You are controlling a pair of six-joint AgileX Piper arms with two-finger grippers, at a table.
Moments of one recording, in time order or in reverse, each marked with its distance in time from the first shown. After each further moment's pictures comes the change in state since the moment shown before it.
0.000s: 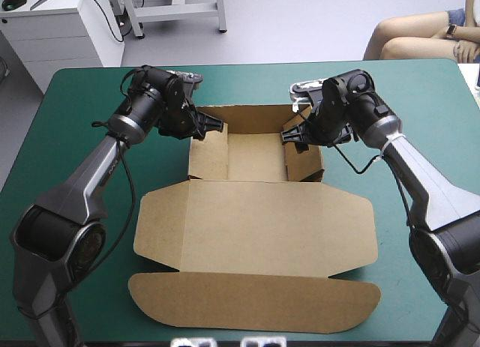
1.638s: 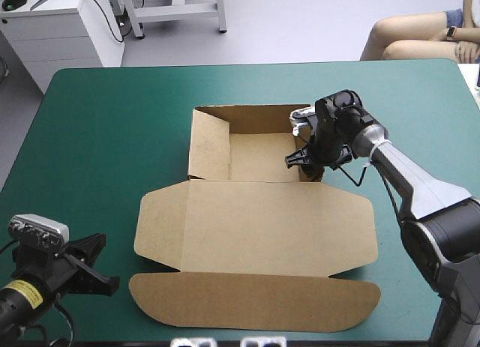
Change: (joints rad) left arm 0.000 -1.466 1.185 -0.001 -0.314 0.132; right arm 0.000 0.055 0.149 -0.048 -0.036 -0.023
